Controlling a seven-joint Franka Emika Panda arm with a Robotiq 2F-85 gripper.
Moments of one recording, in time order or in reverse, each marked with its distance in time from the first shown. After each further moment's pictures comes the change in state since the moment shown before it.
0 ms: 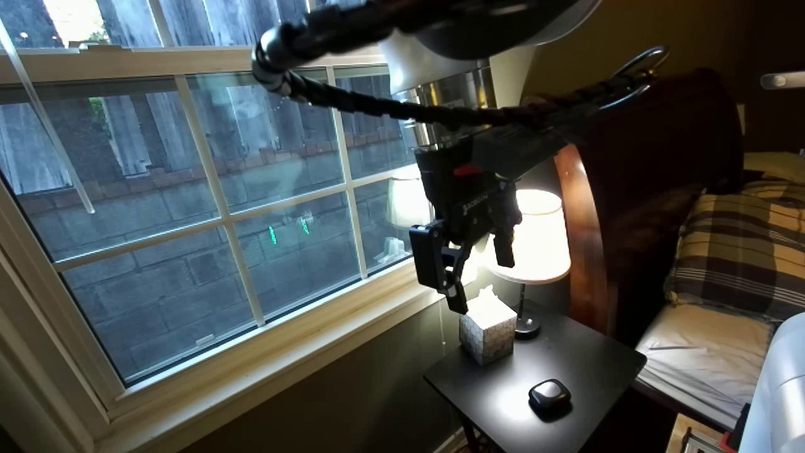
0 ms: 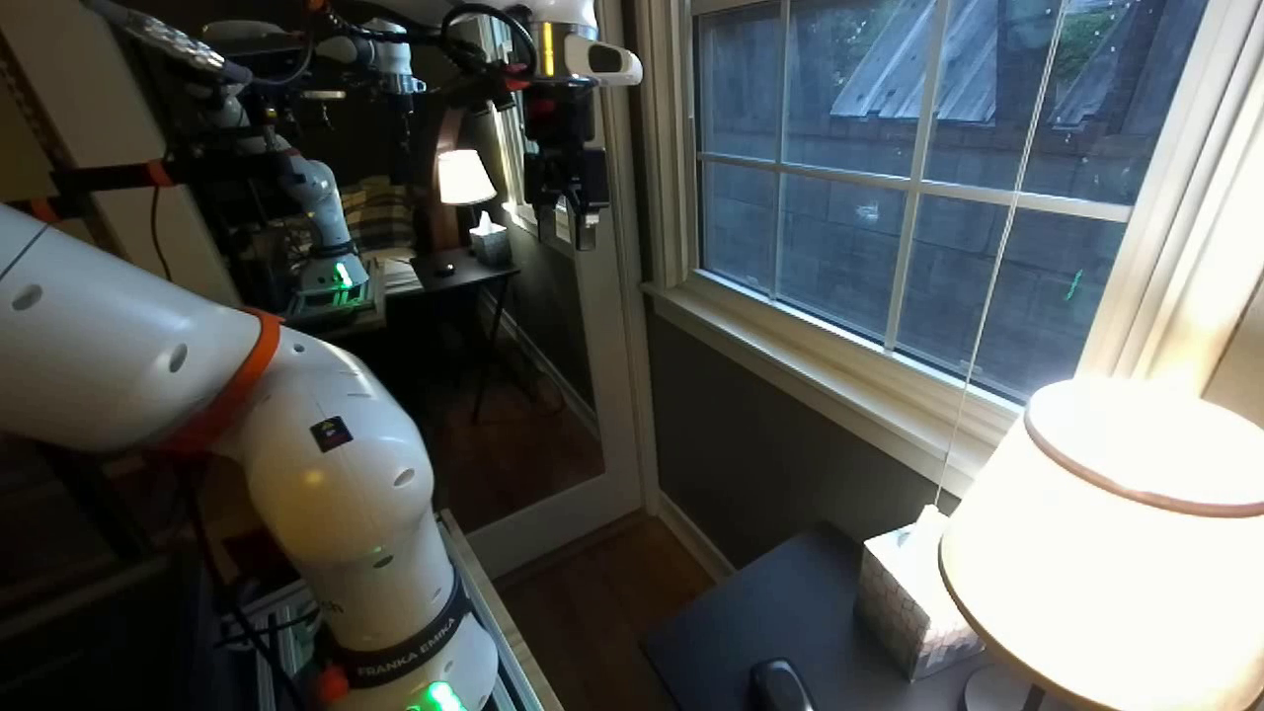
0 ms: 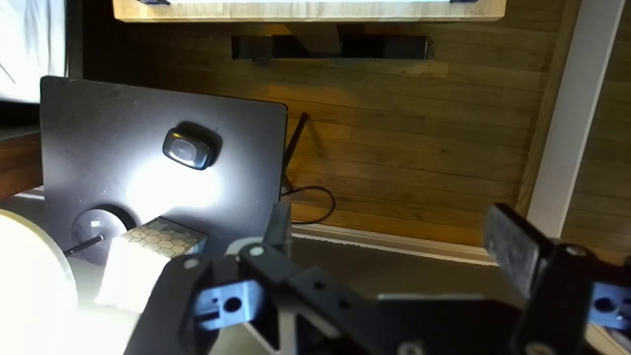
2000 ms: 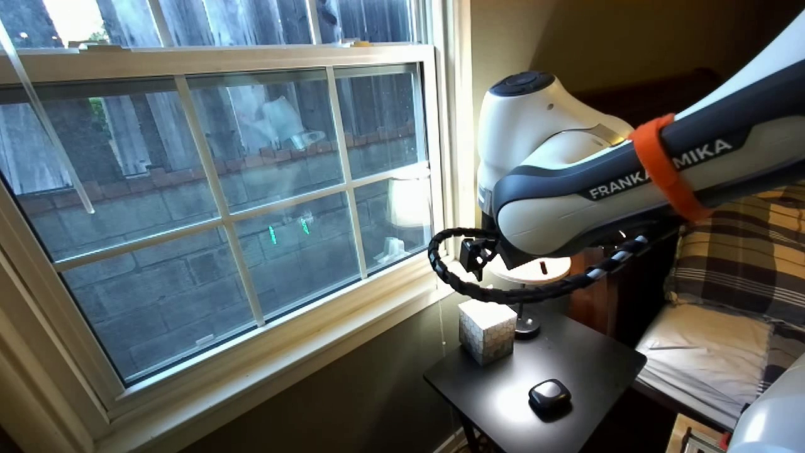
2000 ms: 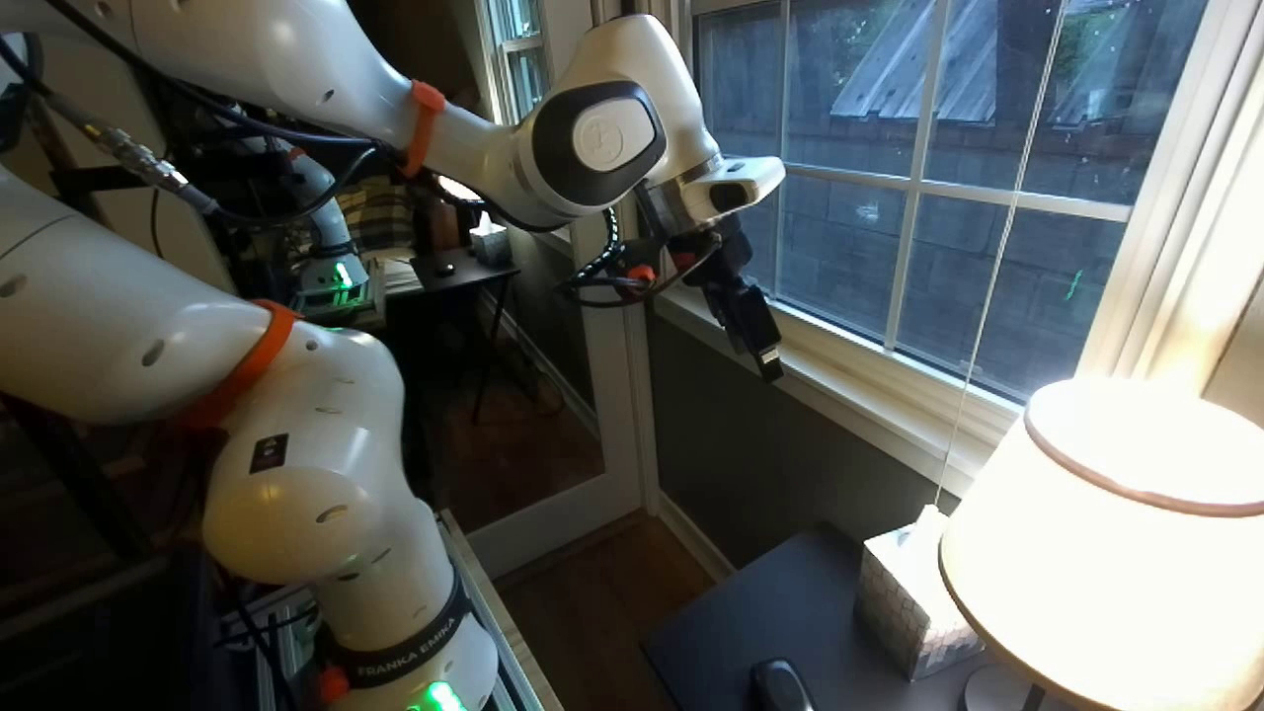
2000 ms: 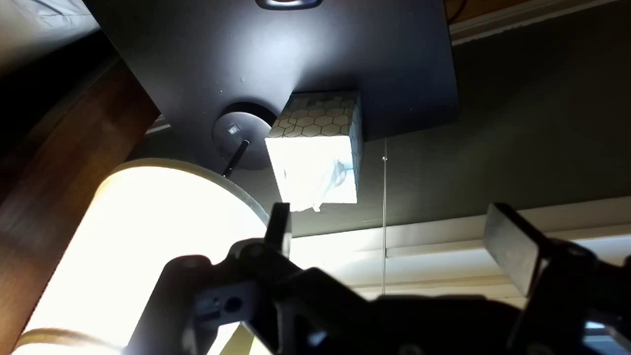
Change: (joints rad) arm -0.357 0.004 -0.076 -0.436 -0.317 0.884 0.209
